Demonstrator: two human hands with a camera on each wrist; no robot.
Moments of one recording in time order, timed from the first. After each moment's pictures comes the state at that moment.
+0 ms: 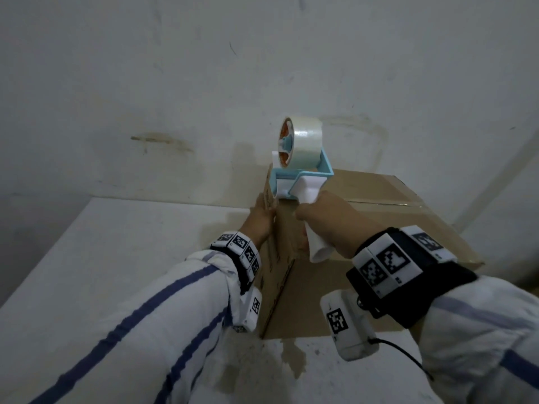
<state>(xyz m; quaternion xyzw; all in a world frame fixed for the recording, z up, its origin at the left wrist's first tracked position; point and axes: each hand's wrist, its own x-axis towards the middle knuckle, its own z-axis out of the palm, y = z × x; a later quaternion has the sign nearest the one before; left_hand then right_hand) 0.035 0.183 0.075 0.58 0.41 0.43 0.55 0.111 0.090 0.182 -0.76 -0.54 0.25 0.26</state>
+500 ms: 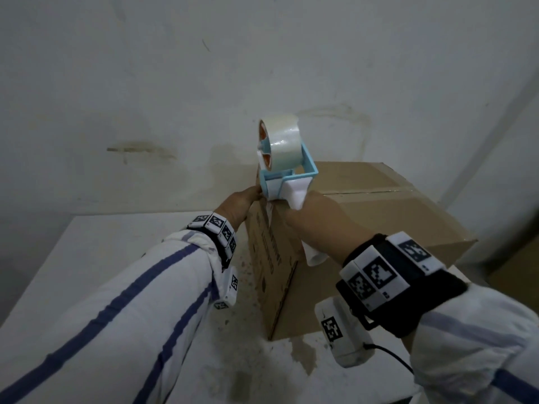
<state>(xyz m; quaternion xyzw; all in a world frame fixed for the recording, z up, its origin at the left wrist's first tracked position) 0.006 0.231 0.090 0.59 0.45 0.33 0.58 0.093 0.091 0.177 -0.79 -0.54 0.20 0.23</state>
